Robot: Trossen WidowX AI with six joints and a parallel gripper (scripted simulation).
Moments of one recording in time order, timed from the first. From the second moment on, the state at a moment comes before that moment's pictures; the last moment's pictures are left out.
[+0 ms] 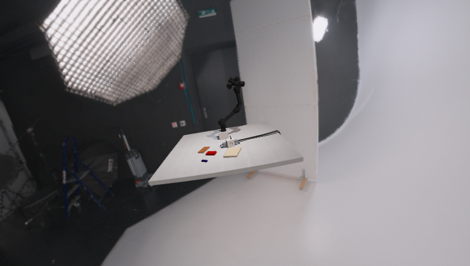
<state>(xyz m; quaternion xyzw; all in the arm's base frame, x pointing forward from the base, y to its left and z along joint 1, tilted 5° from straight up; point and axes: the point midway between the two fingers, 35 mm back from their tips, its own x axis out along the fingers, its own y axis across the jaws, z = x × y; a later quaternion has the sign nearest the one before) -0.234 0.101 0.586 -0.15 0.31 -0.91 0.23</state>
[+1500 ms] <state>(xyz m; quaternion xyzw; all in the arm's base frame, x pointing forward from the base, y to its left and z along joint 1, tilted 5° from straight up) 0.320 -0.141 0.445 -0.75 0.34 -0.13 0.55</state>
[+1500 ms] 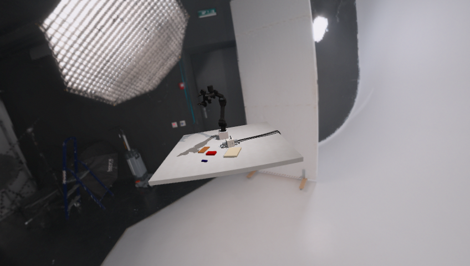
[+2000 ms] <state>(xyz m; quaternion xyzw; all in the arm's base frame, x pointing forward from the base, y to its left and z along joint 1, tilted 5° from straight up) 0.387 0.026 0.231 -0.72 0.31 0.32 0.54</state>
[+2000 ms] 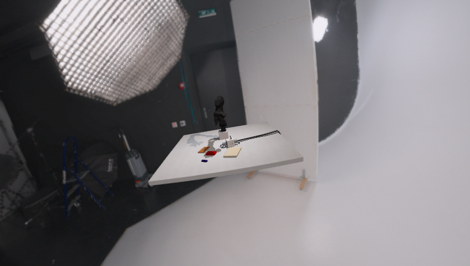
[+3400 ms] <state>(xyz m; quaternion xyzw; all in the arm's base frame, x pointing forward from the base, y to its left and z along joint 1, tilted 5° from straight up) 0.305 0.133 0.084 -0.58 0.35 0.60 0.42</state>
